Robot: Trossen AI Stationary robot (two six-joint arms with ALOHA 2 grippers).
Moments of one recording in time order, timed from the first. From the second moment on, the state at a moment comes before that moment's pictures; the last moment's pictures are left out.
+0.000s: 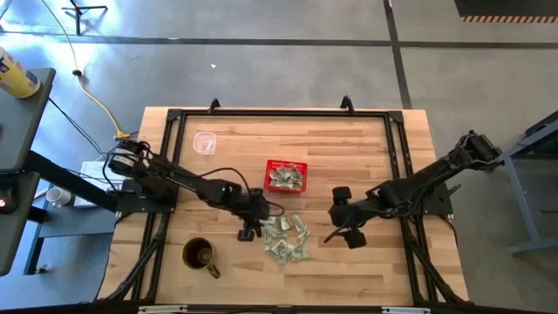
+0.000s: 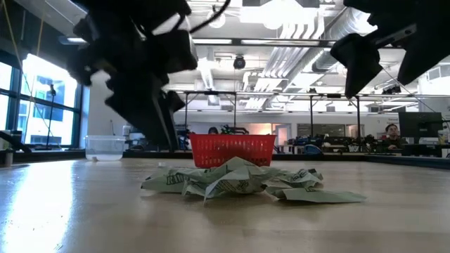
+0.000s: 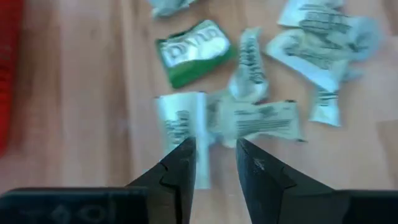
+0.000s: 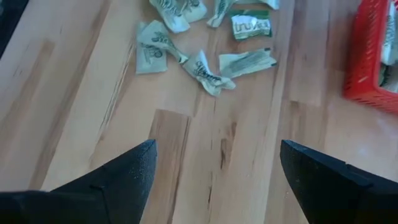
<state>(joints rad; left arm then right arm) -0.22 1.67 0.89 -0.18 0.03 -0.10 0.43 1.30 0.81 -0.49 0.12 0.18</state>
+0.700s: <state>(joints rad) -0.16 1.74 0.89 -0.21 -0.06 -0.03 0.42 1.30 0.81 -0.52 0.20 0.18</state>
